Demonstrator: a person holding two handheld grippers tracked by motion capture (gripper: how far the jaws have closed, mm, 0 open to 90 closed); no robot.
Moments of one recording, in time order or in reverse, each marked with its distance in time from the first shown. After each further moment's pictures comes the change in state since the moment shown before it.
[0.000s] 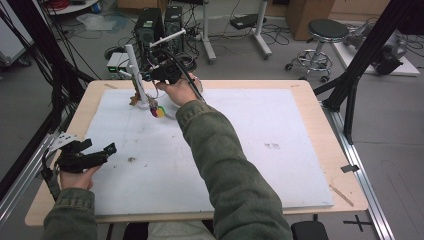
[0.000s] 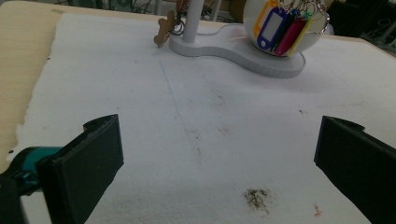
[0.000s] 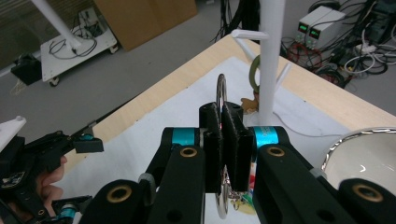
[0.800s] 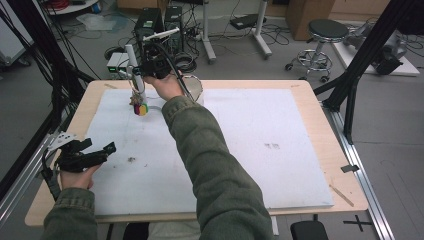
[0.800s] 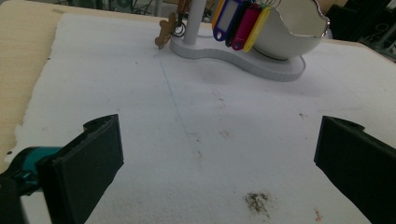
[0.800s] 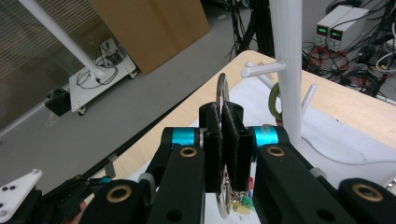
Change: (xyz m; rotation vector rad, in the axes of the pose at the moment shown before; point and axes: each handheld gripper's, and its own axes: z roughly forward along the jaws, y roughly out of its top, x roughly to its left) left arm 0.002 0.000 0.001 -0.009 -0.002 -0.015; right arm -0.008 0.016 0.035 -0.067 0.073 0.127
